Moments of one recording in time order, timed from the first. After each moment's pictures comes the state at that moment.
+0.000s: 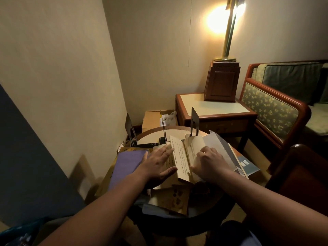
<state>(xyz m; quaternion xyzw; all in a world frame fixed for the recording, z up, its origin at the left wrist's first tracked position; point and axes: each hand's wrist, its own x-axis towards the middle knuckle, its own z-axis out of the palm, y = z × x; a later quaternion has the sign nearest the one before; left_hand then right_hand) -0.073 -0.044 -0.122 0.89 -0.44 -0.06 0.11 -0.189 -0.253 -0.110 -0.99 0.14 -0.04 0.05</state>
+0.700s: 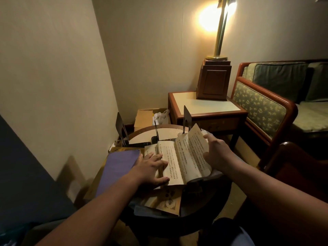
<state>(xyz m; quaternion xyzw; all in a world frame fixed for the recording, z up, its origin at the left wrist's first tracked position) -0.065 -0.051 -0.132 0.88 -0.45 -0.13 0.00 -0.201 -0.290 -0.081 -0.94 0.22 -0.11 0.24</state>
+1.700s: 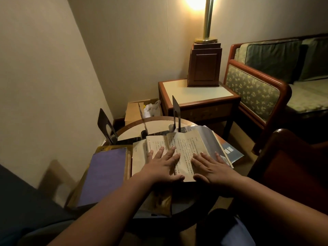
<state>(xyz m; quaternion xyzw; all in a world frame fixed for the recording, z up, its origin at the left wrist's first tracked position) -0.093 -0.128 -0.148 0.86 -0.49 -0.16 -0.04 -0.241 -0.323 -0.155 -0.98 0.05 0.17 0.04</state>
